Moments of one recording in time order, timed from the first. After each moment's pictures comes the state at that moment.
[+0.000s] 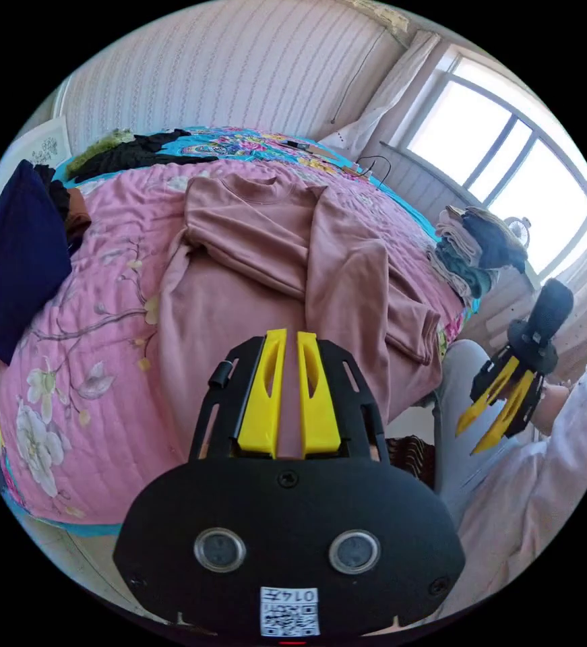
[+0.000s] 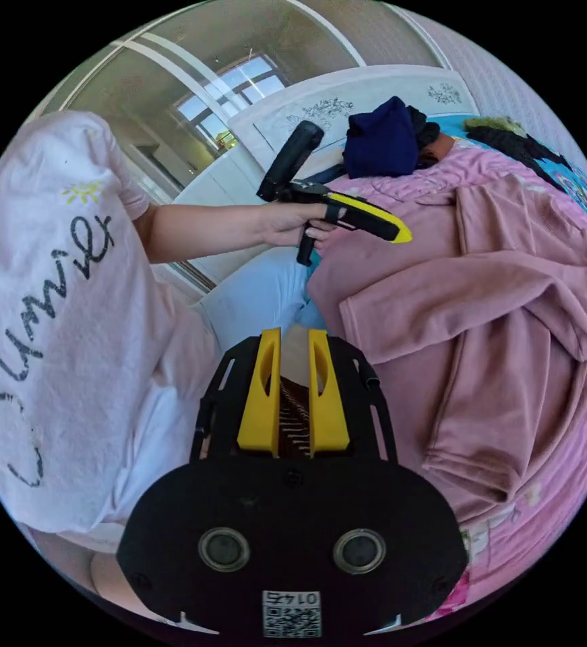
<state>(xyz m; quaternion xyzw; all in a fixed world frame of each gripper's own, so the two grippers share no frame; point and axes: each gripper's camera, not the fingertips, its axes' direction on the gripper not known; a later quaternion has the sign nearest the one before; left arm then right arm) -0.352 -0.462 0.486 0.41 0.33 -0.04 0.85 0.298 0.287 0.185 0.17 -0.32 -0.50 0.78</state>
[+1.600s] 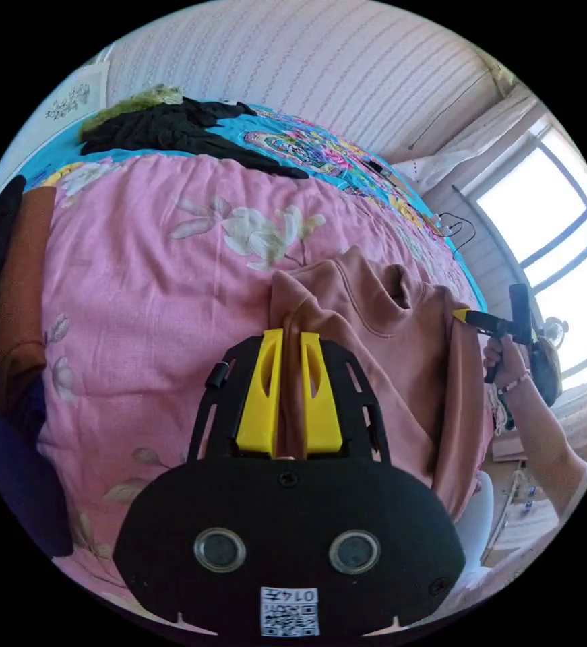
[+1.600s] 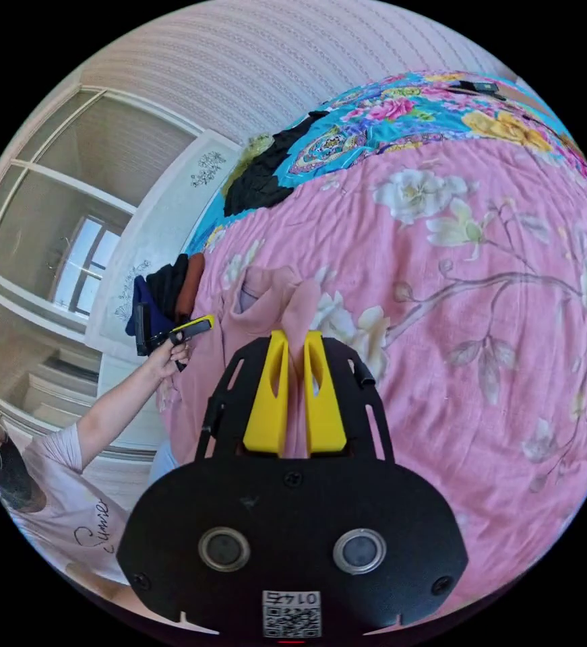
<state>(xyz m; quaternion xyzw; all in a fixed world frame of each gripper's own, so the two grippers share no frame) -0.701 -0.614 0.411 0.34 0.38 -0.15 0.84 0.393 -0.166 0.079 0.24 -0.35 -0.15 0.89</state>
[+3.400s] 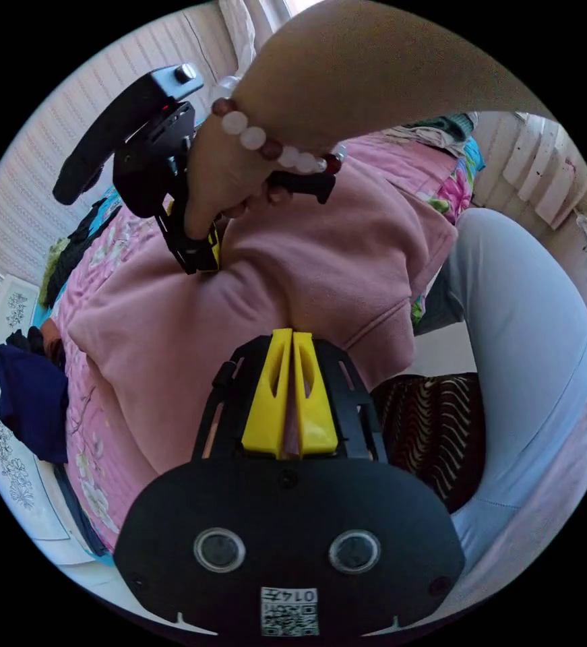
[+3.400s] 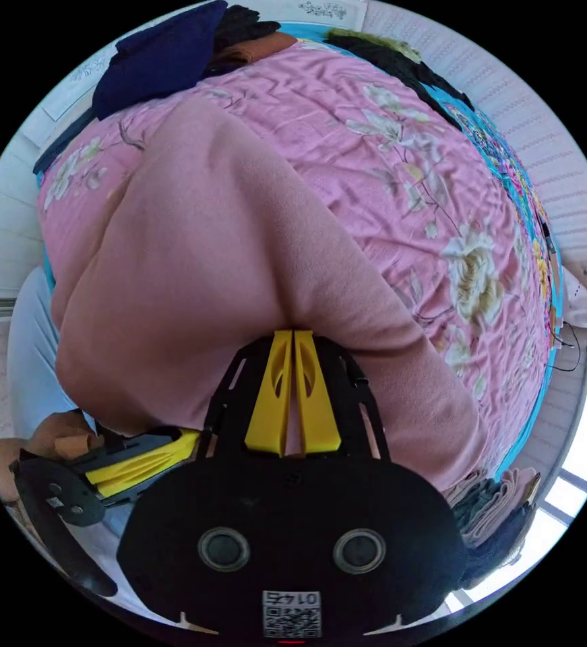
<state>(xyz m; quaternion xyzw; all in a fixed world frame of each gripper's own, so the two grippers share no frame) -0.152 -0.356 0.547 0.37 0.10 0.14 0.91 -0.013 -0.061 0.212 0.11 0.10 -0.34 0.93</state>
